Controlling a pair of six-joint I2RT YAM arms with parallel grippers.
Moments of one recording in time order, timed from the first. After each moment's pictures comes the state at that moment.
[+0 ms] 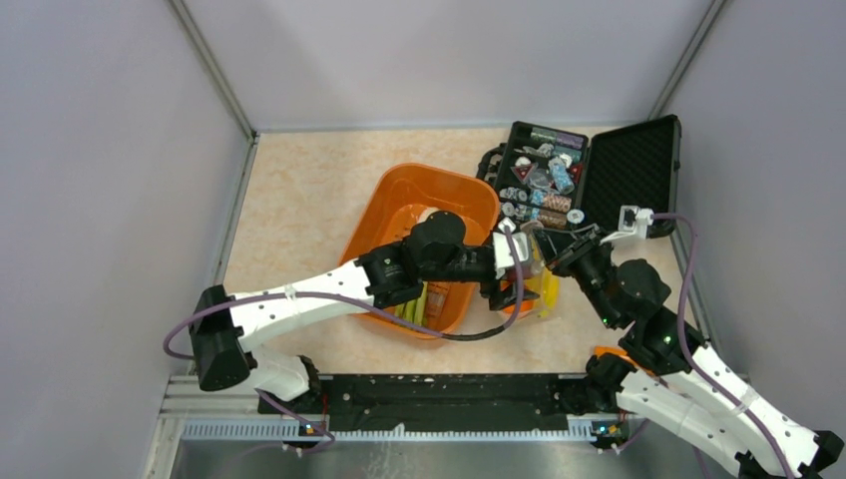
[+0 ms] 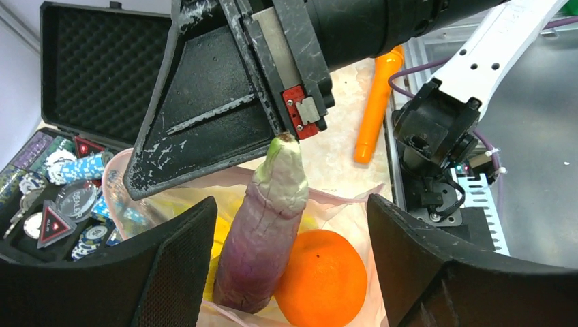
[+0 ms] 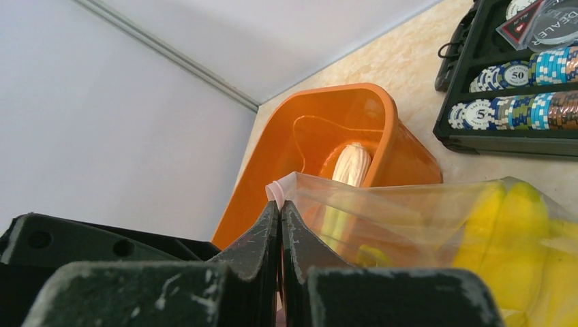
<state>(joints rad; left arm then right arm) -1.13 1.41 1.21 0.04 0.38 0.21 0.80 0.49 0.66 -0.17 0.43 0.84</state>
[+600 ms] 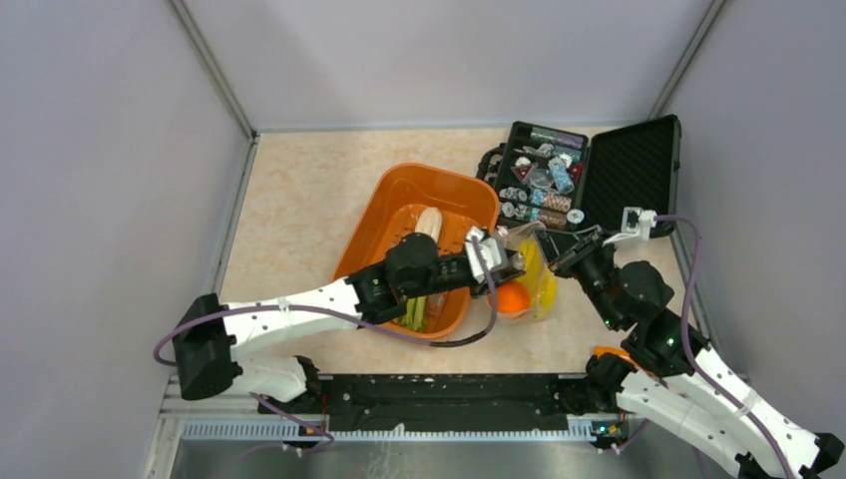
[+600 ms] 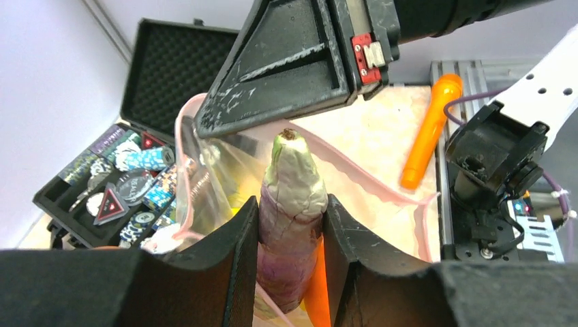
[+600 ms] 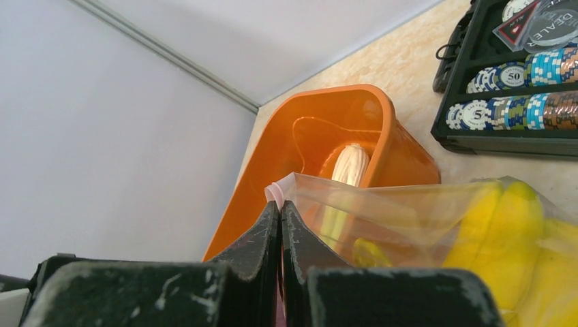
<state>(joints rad) -1.14 1.36 1.04 0.26 0.22 0.20 0.80 0.47 0.66 -0.19 0.43 0.84</state>
